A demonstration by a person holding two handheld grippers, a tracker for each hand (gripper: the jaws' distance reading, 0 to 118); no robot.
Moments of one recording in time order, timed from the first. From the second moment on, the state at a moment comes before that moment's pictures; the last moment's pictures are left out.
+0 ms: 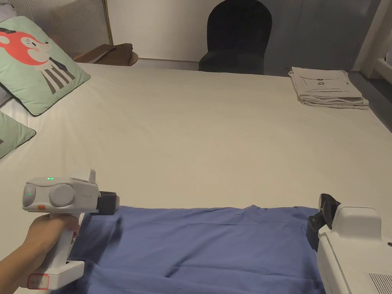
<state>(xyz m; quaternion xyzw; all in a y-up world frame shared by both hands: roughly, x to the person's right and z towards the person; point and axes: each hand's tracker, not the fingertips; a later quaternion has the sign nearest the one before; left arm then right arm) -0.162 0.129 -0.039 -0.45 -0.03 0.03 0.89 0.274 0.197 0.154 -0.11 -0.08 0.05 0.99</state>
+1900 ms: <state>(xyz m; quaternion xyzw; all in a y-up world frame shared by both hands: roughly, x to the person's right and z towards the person) -0.161 0.174 0.052 -0.37 -0.03 0.02 0.93 0.356 0.200 0.110 -0.29 -0.01 -0.01 0.96</state>
